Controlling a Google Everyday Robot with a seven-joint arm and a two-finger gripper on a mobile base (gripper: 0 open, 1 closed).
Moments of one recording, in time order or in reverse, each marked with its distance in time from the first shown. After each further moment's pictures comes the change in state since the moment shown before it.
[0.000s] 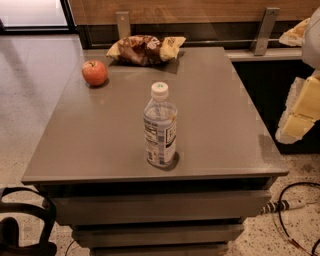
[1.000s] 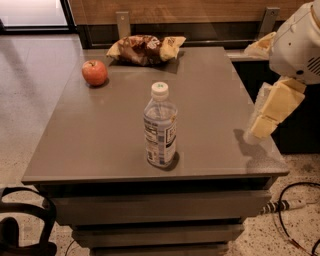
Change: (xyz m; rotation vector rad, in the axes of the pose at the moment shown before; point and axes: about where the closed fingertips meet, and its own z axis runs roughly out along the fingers) arm -0.041 0.008 0.032 -0.108 -0.203 -0.021
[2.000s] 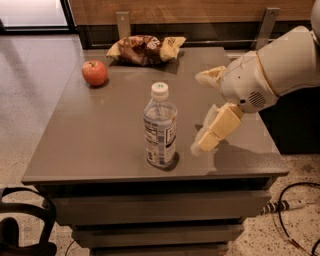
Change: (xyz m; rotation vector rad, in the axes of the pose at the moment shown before) arm -0.060 0.019 0.083 -0.153 -0.380 0.025
